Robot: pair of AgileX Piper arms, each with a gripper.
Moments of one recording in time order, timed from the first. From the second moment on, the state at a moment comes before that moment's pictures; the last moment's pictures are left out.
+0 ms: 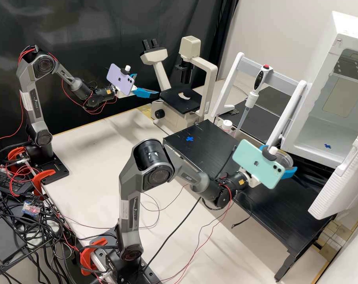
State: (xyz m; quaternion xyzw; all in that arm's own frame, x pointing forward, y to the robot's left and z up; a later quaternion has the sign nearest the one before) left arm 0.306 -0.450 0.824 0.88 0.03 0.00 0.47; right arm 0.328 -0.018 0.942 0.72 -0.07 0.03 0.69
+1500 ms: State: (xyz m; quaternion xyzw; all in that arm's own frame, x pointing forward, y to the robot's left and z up) left arm 0.306 -0.450 0.824 0.88 0.03 0.00 0.47; right arm 0.547 -0.009 0.990 0.71 -0.13 -0.05 0.69
